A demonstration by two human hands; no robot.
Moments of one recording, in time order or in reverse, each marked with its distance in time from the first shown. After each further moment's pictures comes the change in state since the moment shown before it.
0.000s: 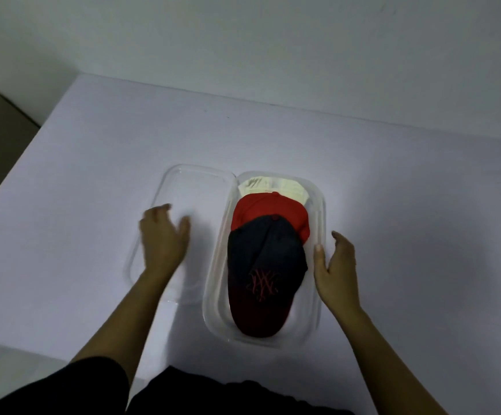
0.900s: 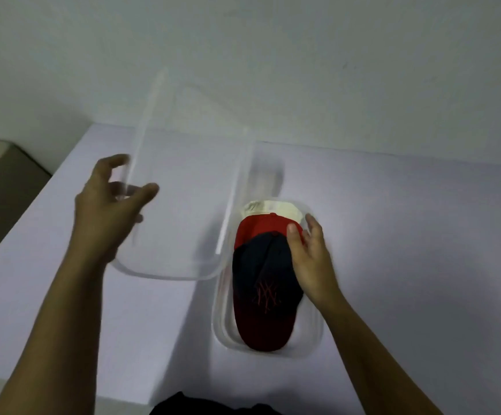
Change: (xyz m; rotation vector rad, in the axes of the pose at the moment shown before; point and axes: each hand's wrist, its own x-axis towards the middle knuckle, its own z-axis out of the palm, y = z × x) left_hand 0.004 0.073 -0.175 -0.562 0.008 0.043; right_hand -0.025 -0.100 -0.014 0.448 -0.105 -0.052
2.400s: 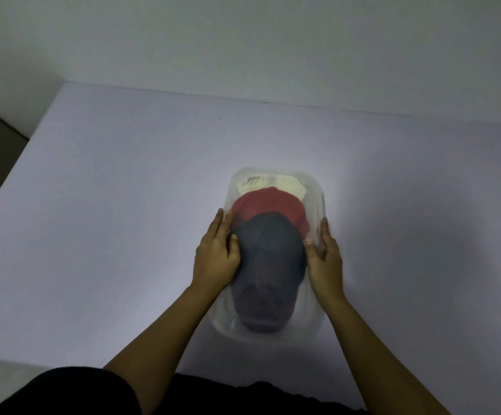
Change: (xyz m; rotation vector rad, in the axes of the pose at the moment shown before) left_hand -0.064 -0.118 0.153 0.392 -0.408 0.094; right_hand 0.013 0.091 -0.005 -0.080 0.170 0.215
